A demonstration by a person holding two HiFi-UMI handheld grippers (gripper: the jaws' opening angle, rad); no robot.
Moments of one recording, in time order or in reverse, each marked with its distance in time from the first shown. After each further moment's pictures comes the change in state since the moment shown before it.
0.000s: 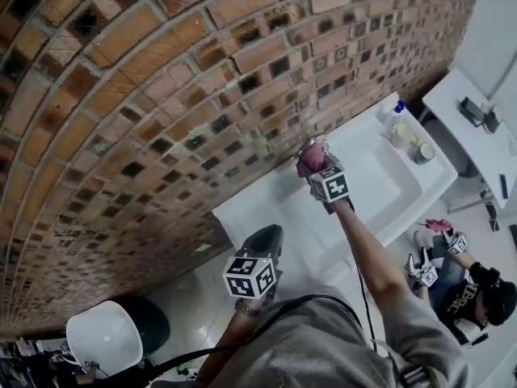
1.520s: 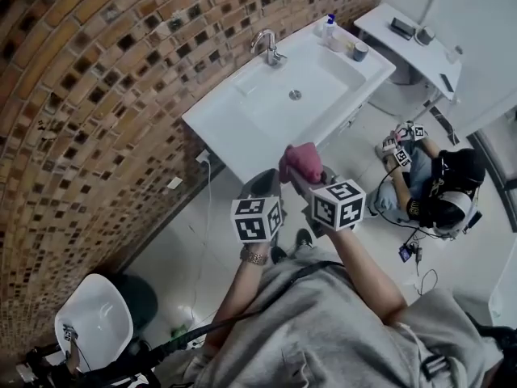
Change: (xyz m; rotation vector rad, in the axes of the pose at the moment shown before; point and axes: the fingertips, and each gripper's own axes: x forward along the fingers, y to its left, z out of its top) left arm -0.204 -0.121 -0.179 0.093 -0.001 -0.117; right arm -0.362 0.342 -0.153 0.281 -0.210 -0.101
